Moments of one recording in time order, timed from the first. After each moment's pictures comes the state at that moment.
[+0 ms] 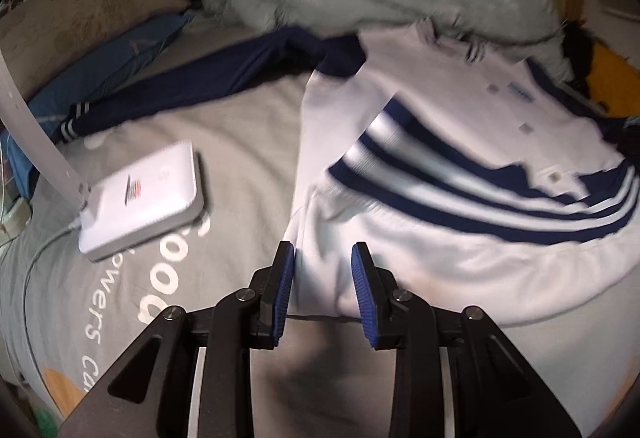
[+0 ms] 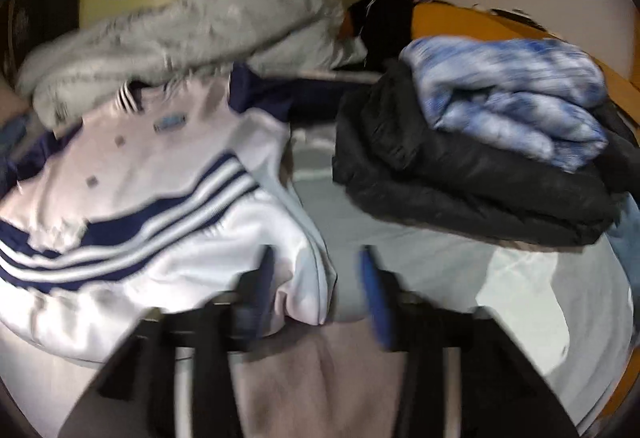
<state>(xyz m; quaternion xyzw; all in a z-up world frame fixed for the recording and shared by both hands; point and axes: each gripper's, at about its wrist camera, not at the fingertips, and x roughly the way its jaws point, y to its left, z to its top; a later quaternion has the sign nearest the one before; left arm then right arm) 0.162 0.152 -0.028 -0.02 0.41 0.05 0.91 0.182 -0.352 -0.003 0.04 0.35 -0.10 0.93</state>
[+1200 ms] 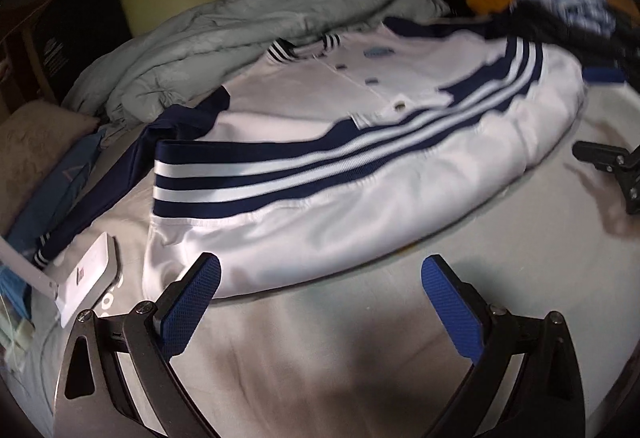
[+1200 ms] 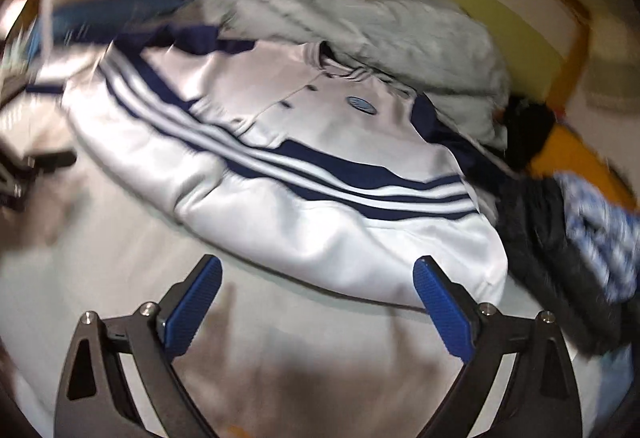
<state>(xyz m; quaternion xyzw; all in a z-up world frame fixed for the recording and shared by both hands) 0.117 0.024 -0.051 0.18 0.36 -0.08 0.91 0.136 -0.186 -0.050 -0.25 0.33 0.09 0.91</state>
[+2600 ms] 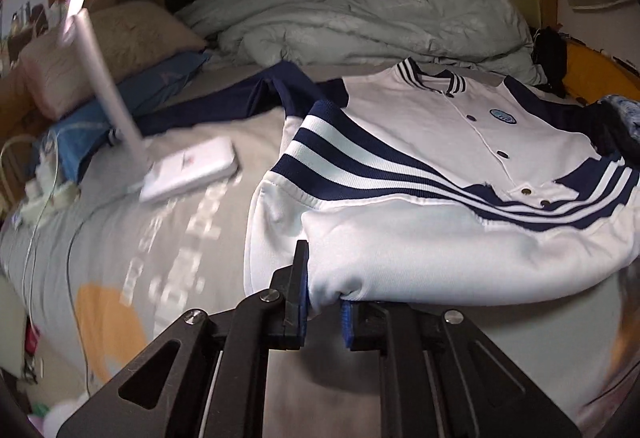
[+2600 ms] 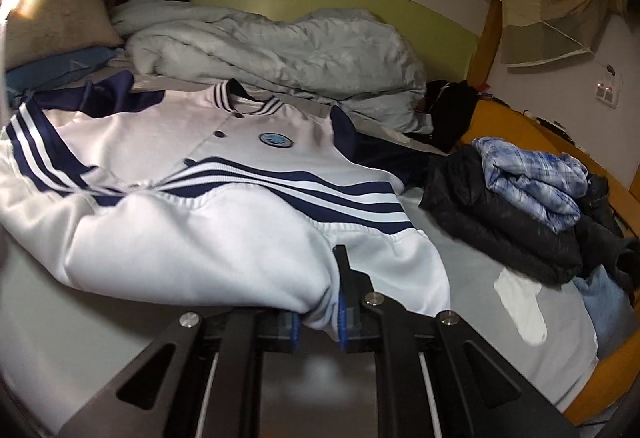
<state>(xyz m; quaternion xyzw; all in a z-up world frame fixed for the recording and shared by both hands) 0.039 0.125 -0.013 0.00 0.36 0.07 0.93 0.071 -0.224 -0.010 -0.14 0.29 -0.02 0.95</state>
